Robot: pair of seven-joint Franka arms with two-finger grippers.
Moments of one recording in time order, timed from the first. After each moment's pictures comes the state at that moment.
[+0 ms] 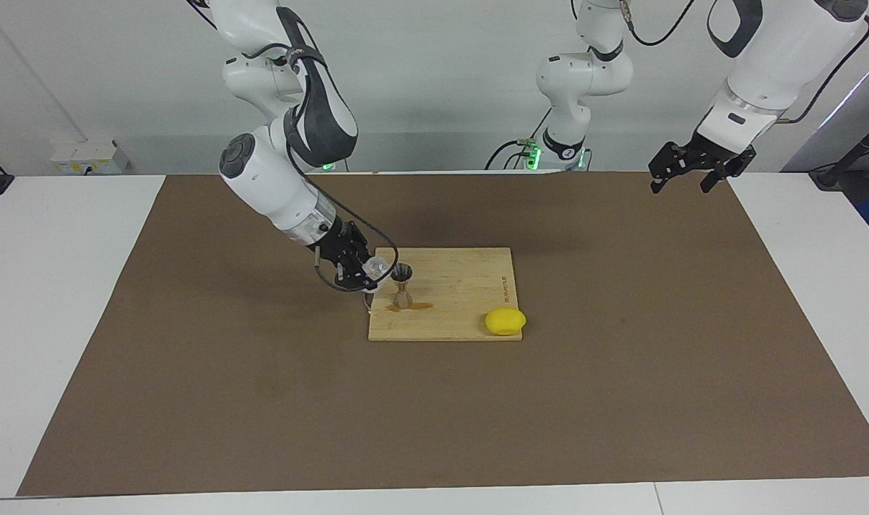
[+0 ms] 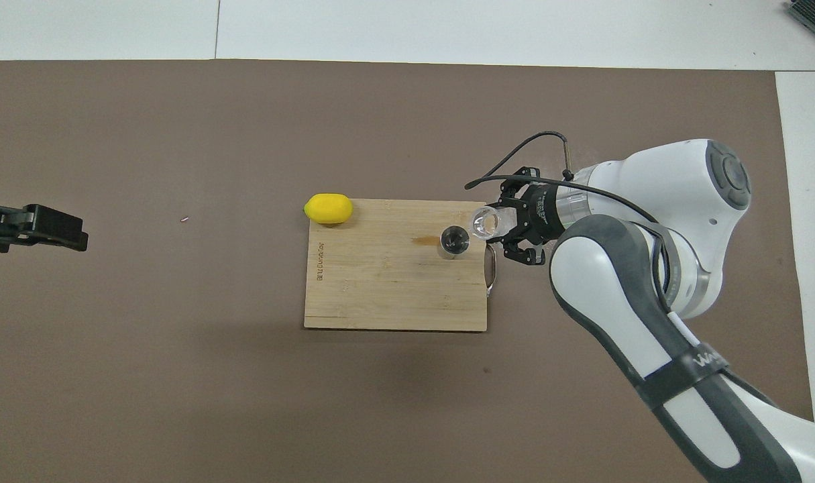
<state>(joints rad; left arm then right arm) -0.02 -0.05 -0.02 -1.64 -0.02 1.52 0.01 0.22 0.17 0.06 -1.93 0.54 2.22 1.51</state>
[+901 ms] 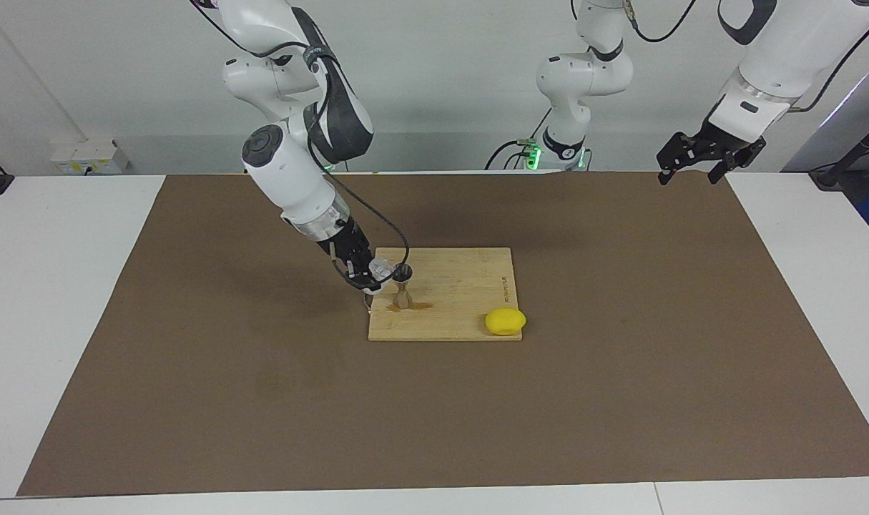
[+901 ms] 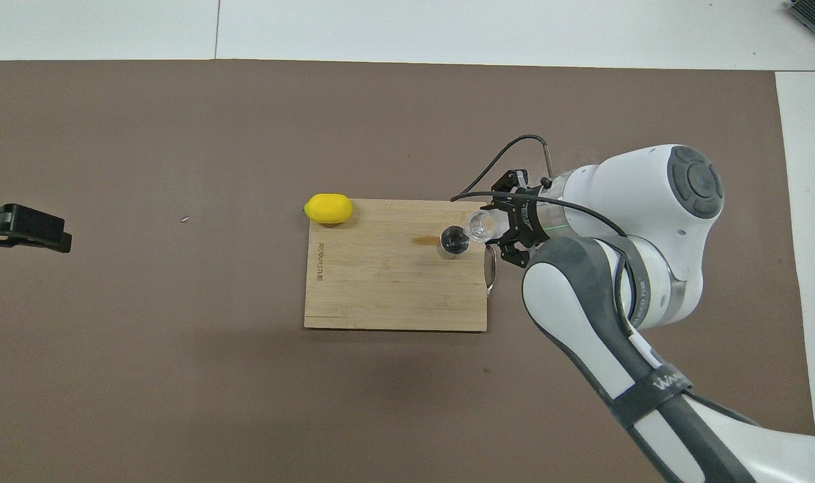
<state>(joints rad) 0.00 -0.05 -0.02 -1.60 -0.02 1.48 0.01 0.27 0.17 0.06 -1.93 0.39 2.25 1.52</state>
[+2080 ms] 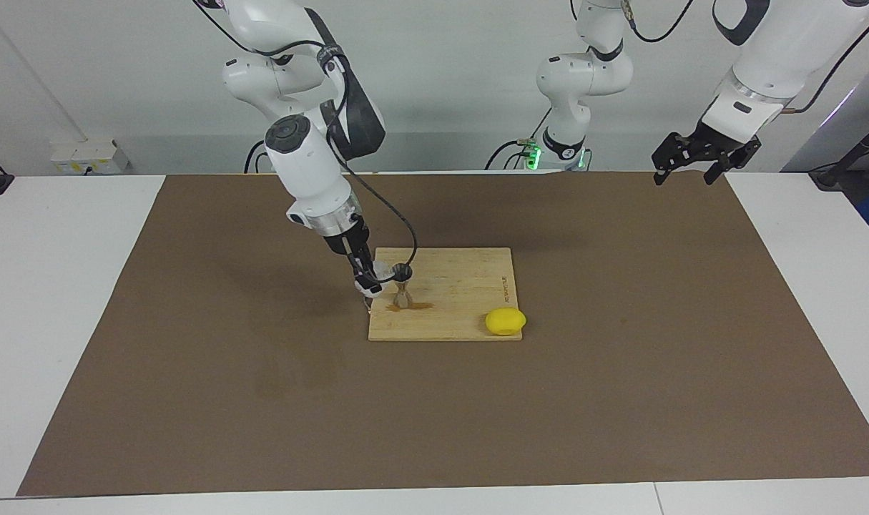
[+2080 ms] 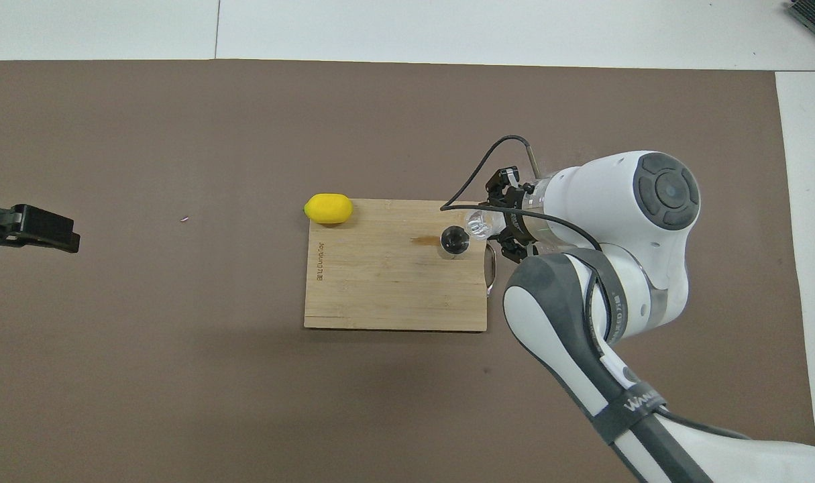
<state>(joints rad) 0.00 -0.05 -0.04 -1.61 -0.02 1.49 0.01 0.30 0.17 0.06 -1.93 0.25 2.29 1.52</state>
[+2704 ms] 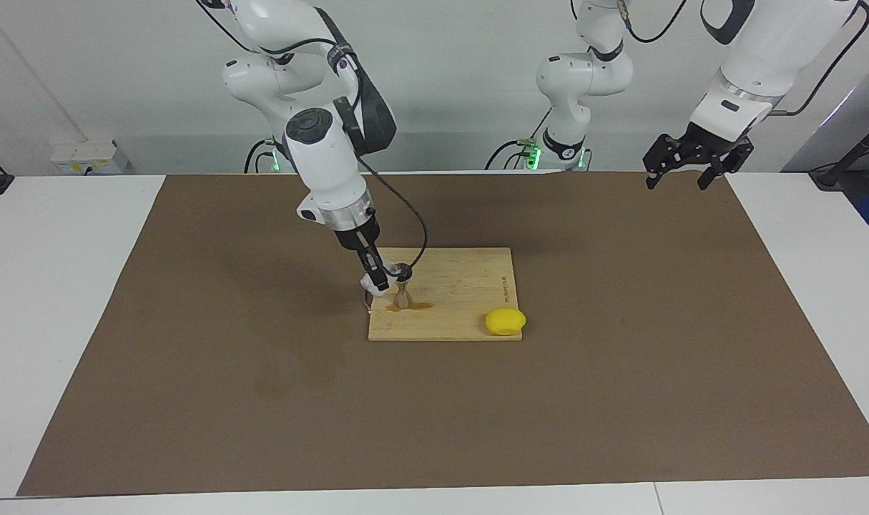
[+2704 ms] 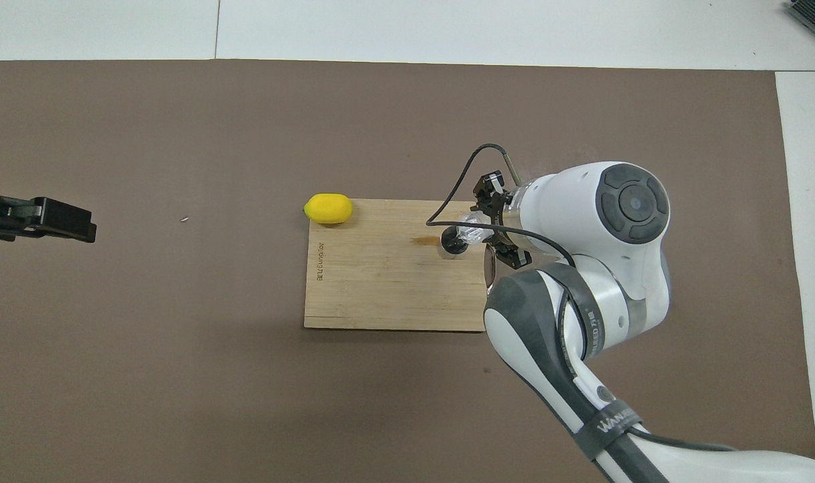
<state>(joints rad) -0.02 -0.05 -0.05 -1.61 -0.02 1.53 0.01 0.34 0.17 0.07 -1.92 0.12 2.30 1.52</state>
